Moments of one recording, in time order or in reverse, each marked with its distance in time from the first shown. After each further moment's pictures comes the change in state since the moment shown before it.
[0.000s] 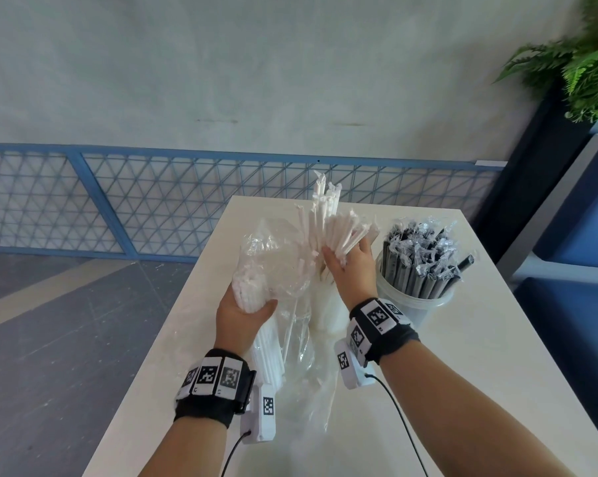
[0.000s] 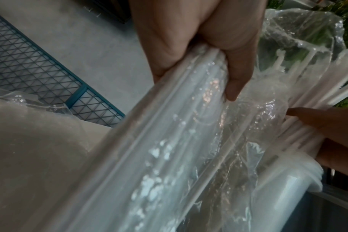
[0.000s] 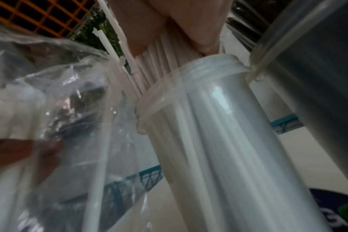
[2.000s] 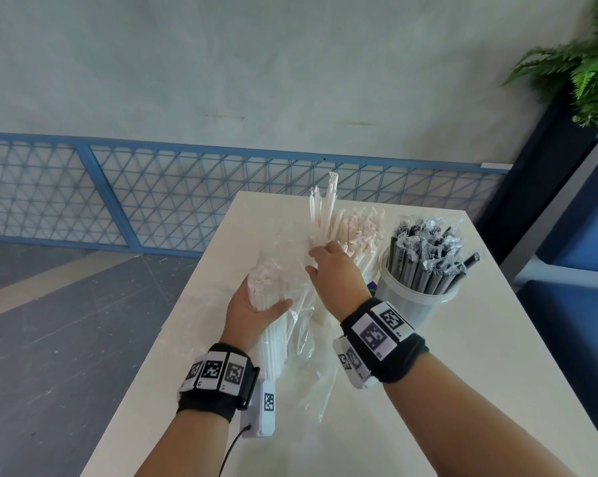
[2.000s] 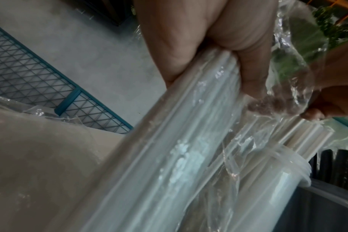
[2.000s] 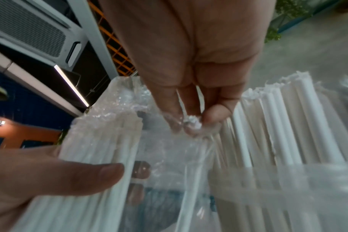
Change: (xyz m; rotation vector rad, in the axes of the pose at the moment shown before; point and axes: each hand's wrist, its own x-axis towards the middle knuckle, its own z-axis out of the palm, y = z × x) left_hand -0.014 0.010 -0.008 -0.045 -0.180 0.042; right_hand -0.033 -0.064 -0.006 -0.414 -0.353 -0.115
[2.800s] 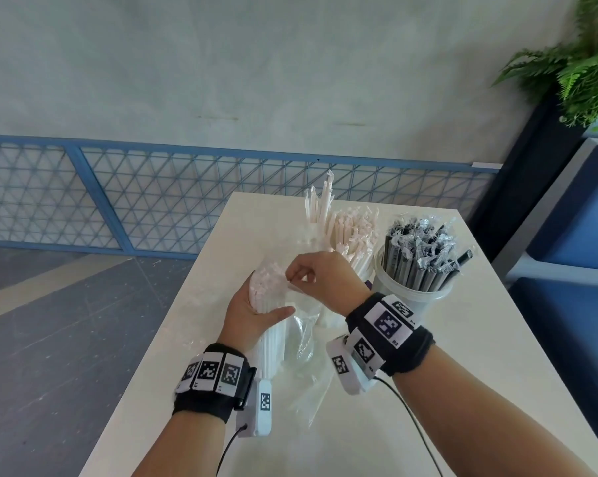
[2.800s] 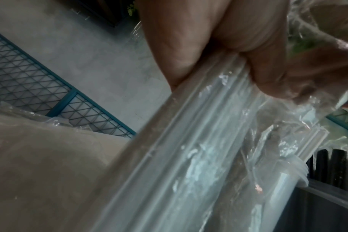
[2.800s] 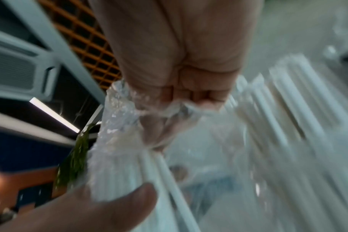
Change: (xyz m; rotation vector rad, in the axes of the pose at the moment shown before) left_hand -0.002 0.002 -0.003 -0.004 -0.139 0.017; right_hand -0.004 -0.001 -0.011 0.280 -0.081 -0.170
